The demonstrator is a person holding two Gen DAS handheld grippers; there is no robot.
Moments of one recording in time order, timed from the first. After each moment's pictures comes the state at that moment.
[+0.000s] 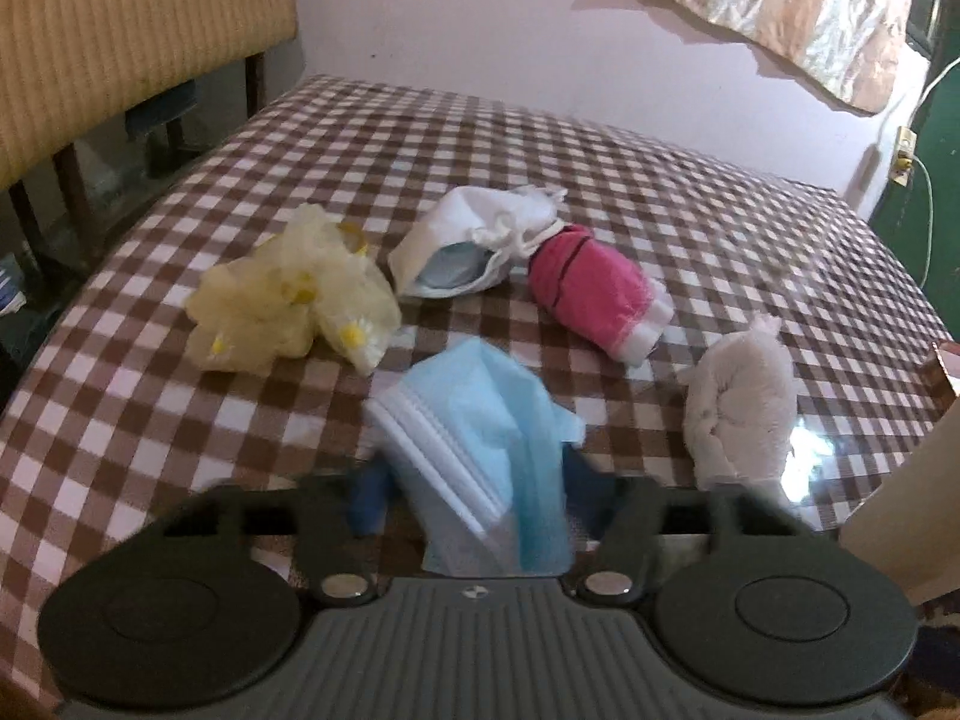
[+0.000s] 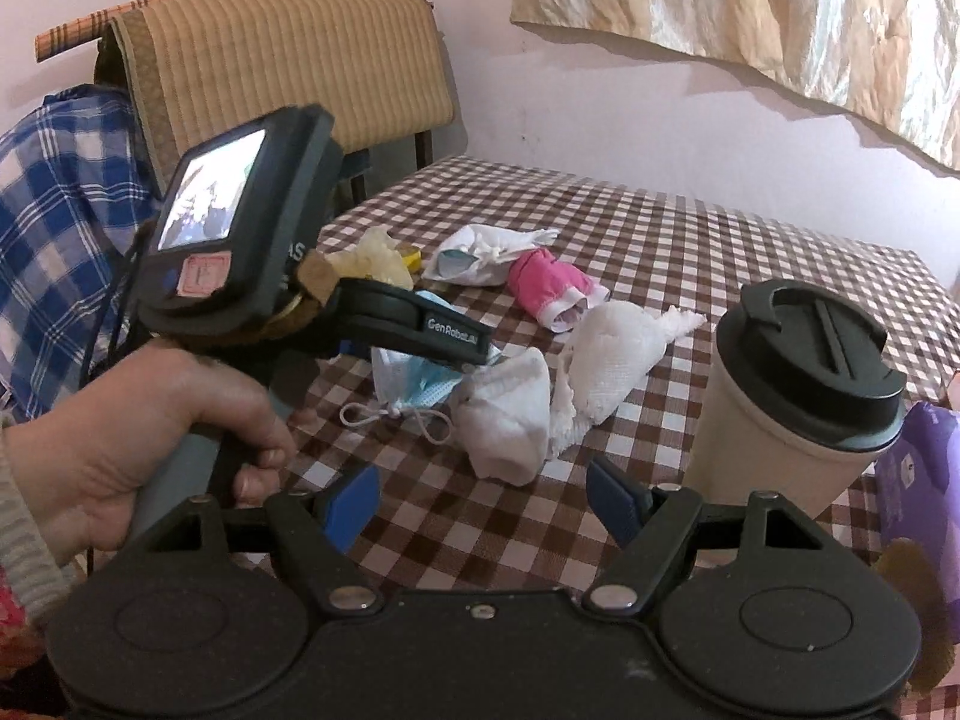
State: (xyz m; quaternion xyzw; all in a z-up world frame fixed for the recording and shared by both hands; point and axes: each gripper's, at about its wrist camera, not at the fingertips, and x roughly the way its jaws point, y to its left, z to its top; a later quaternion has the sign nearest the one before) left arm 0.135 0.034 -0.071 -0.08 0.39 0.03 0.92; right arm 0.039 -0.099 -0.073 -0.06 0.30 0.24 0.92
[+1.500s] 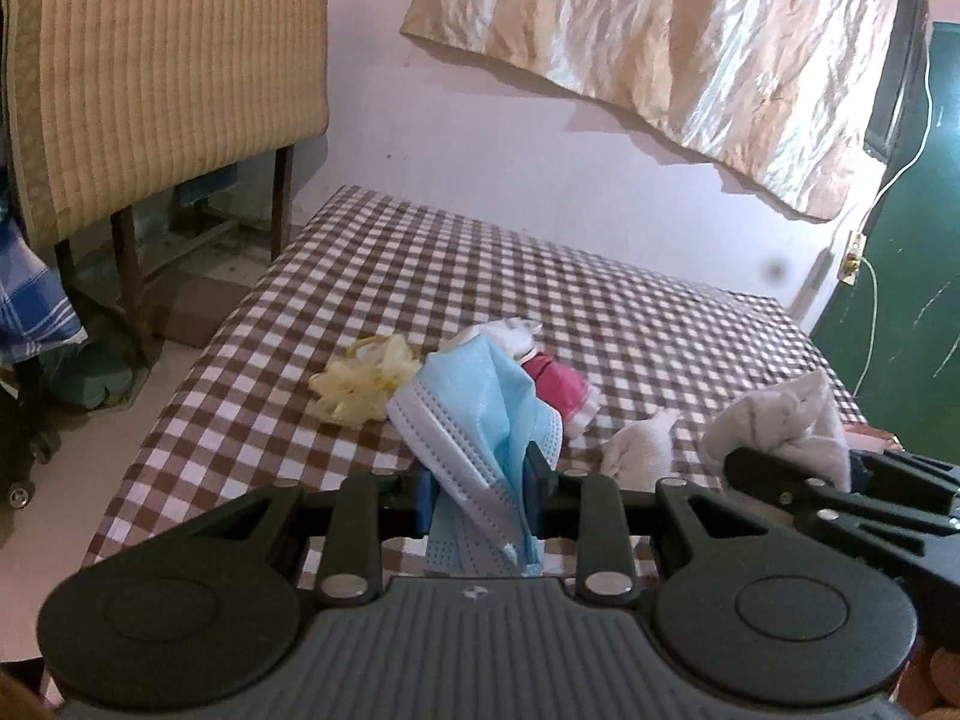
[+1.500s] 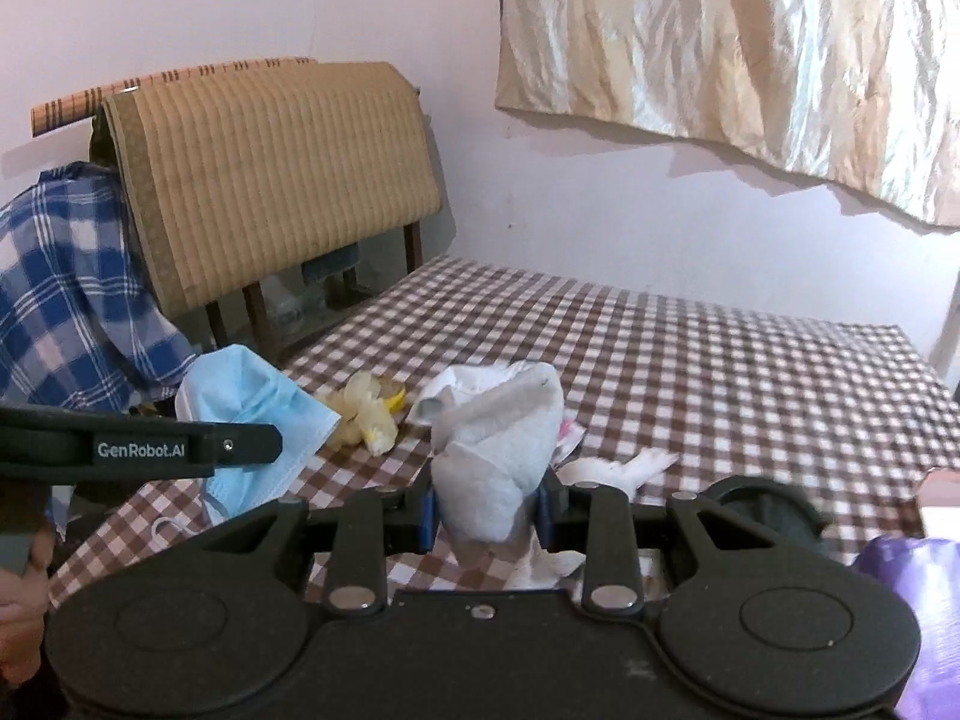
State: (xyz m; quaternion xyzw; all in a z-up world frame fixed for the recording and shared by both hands) left arm 0.040 0.049 0.020 -0.11 0.30 0.03 0.95; right arm 0.055 -0.112 -0.004 -0.03 0.23 0.24 0.94
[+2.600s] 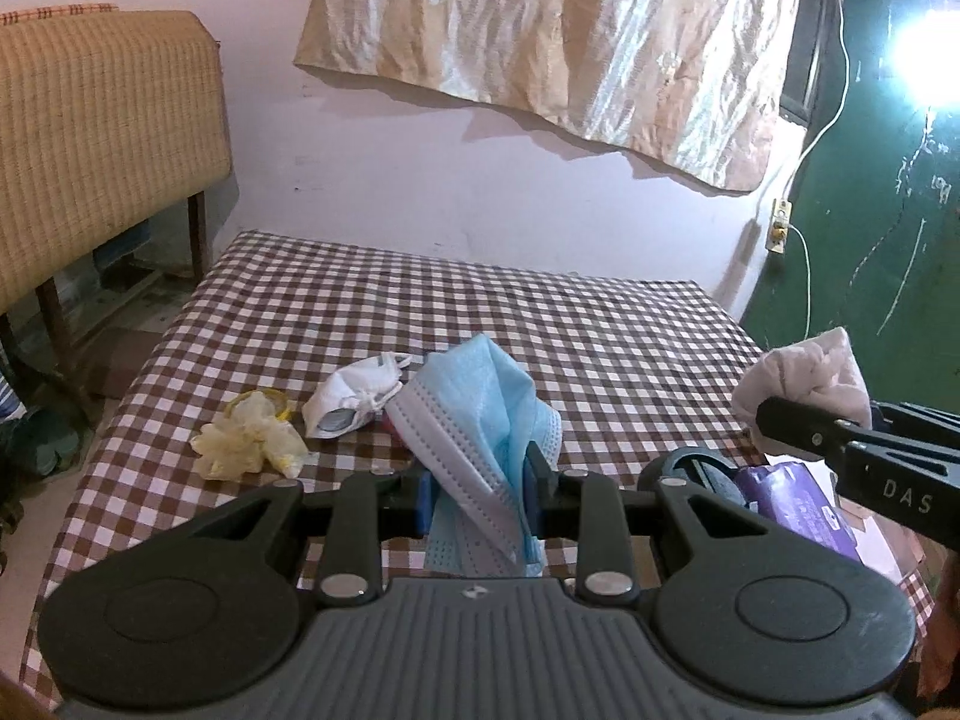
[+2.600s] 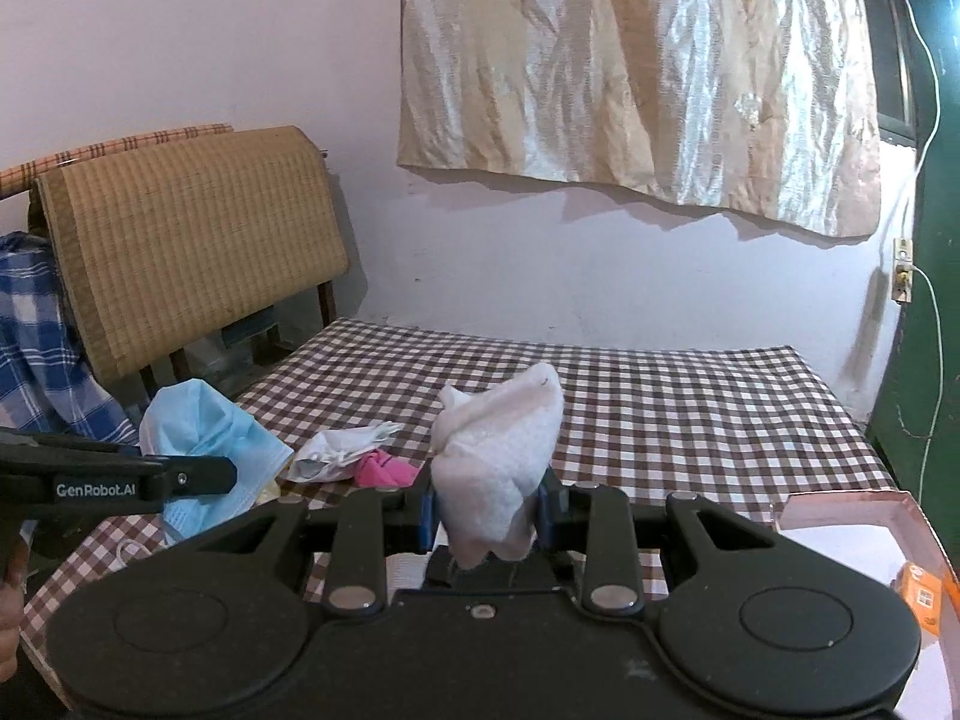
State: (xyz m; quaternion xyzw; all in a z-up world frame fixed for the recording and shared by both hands) left arm 0.057 -0.017 0.042 -0.07 0.29 -0.03 0.95; right arm 0.050 -0.204 0.032 0.00 0.20 0.17 0.97
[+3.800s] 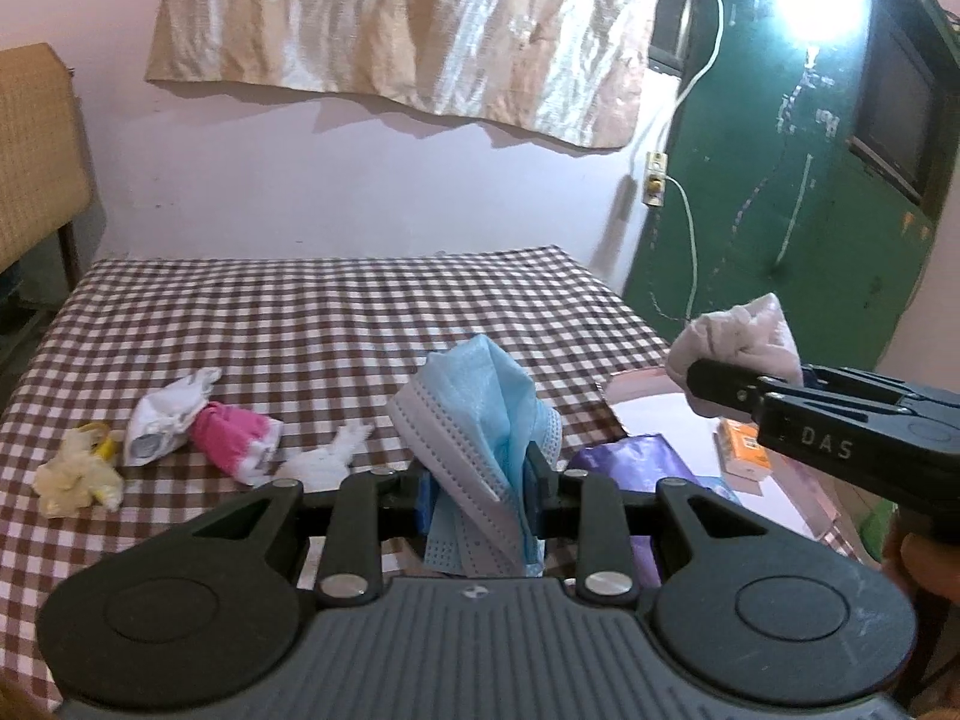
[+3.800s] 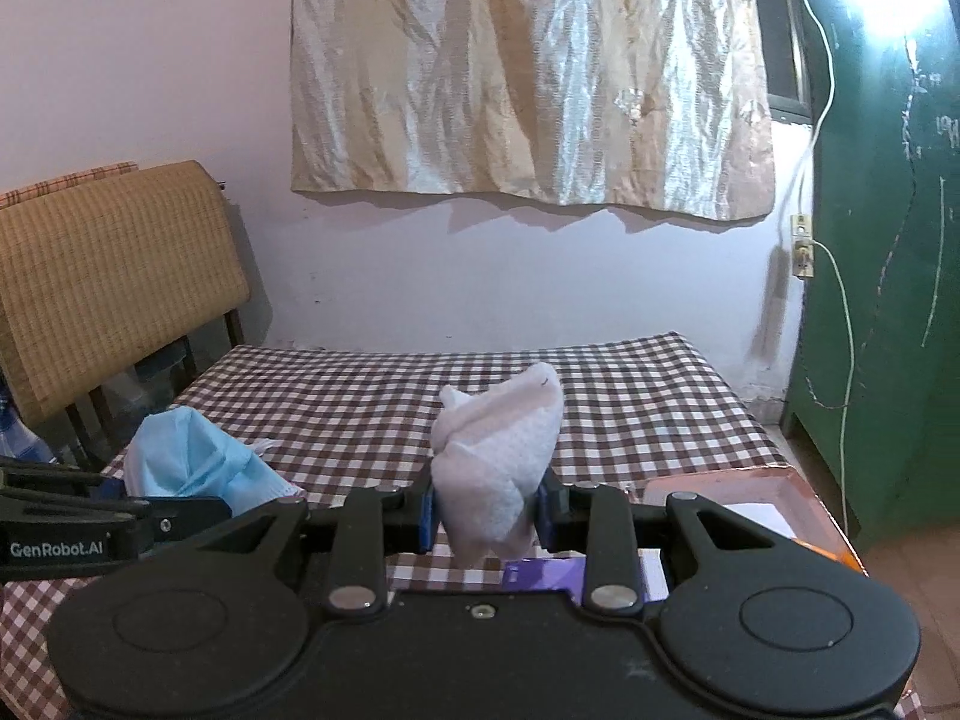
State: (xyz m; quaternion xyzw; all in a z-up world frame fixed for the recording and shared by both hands) left arm 0.074 -0.108 0.039 -0.03 0.29 -0.15 0.94; right arm 0.043 -0.290 0.029 0.03 0.19 0.08 0.98
